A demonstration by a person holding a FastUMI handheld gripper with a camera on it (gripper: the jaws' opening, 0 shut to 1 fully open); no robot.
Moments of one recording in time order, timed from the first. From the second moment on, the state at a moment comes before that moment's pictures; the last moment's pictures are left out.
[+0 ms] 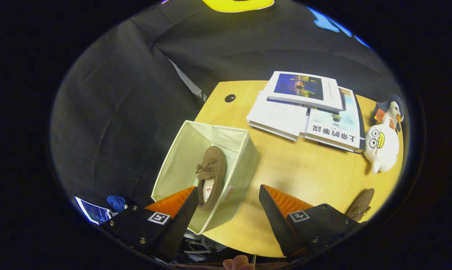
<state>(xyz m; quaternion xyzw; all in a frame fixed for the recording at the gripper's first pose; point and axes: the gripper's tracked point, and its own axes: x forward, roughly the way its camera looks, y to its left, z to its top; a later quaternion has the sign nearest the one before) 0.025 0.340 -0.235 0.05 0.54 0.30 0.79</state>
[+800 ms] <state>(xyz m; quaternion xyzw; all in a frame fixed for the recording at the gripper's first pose) 0.030 0.112 -0.233 0.07 0.49 0.19 0.85</state>
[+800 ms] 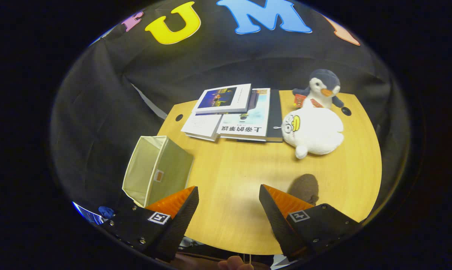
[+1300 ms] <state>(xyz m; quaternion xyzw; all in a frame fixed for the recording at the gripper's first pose) -0.005 -0.005 -0.291 0.05 0.54 0.08 0.84</state>
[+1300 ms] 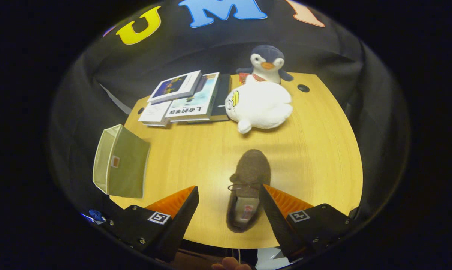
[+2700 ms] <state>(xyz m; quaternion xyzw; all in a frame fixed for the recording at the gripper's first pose) 0.002 -0.019 -0.388 0.03 0.60 0.05 0.80</state>
